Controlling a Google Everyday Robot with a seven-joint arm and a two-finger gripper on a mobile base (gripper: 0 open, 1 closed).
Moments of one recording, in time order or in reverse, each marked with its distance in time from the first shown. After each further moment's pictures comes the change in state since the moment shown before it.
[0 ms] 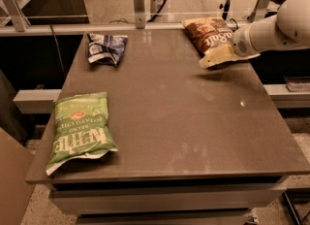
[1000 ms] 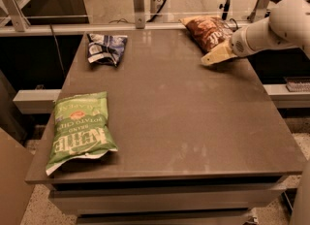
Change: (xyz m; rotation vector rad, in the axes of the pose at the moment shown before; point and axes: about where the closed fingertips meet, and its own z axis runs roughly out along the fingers) arm 0.010 -0.026 0.029 0.028 0.045 0.035
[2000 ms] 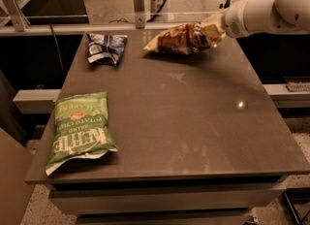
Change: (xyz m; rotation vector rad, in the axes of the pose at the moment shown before) arm -0.096 0.052 -0.049 -0.024 -0.234 -0.223
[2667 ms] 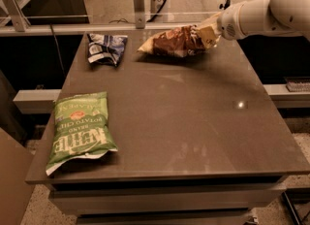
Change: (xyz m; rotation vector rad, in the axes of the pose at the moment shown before) arm 0.002 0.007 0.010 -0.030 -0.005 0.020
